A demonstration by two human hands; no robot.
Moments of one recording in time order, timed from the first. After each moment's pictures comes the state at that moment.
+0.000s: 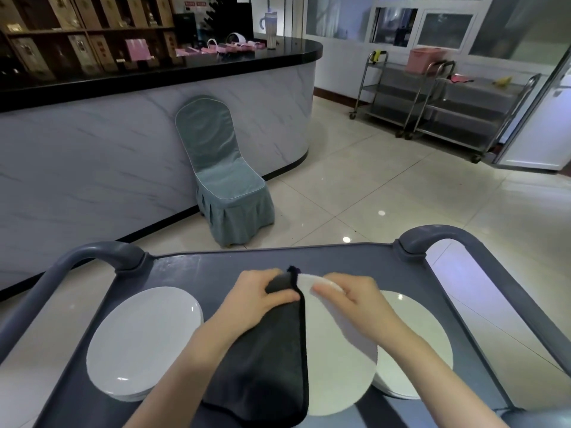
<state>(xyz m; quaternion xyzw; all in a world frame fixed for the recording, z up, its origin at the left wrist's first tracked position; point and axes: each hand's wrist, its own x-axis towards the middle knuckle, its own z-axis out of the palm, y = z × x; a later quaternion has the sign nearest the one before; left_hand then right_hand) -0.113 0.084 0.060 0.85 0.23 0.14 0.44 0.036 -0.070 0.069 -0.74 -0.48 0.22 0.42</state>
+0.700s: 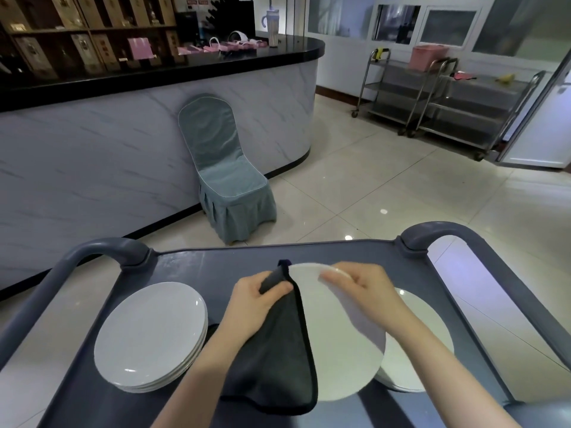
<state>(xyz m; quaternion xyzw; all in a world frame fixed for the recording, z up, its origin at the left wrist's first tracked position) -0.122 0.064 0.048 0.72 0.34 0.22 0.56 0.042 -0.071 0.077 -0.72 -0.46 0.22 0.47</state>
